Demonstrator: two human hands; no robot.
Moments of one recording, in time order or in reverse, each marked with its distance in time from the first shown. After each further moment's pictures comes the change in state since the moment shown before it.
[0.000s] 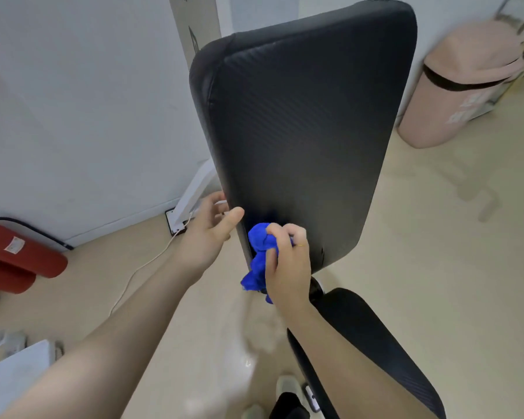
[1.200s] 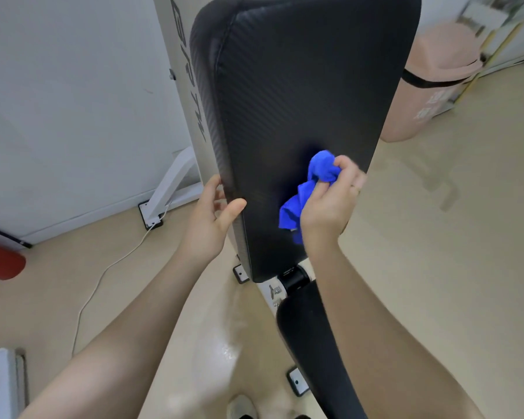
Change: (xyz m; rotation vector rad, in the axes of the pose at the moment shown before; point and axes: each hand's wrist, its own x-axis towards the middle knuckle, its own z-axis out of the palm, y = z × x) left_hand 0.003 -0.015 0.009 0.079 0.032 0.141; right_hand 0.070 -0.002 -0.039 0.049 0.599 0.311
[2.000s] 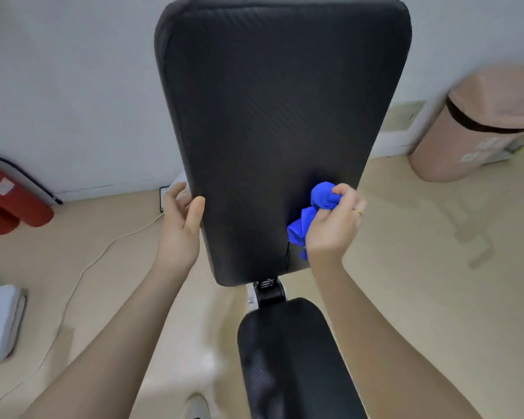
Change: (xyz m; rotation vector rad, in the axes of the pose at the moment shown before) left_hand -0.015 -0.004 0.057 -0.213 0.454 -0.117; right_hand 0.055 0.064 -0.025 -0.159 -0.265 -0.112
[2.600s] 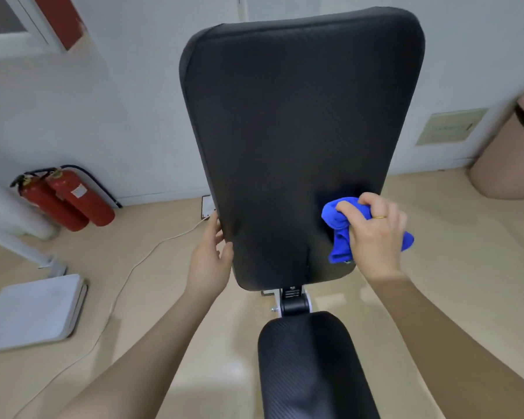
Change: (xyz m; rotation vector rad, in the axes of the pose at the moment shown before) left_hand -0.039 -0.014 0.015 0.427 0.046 -0.010; right_hand 0.040 0.053 -0.019 -0.236 -0.155 -0.707
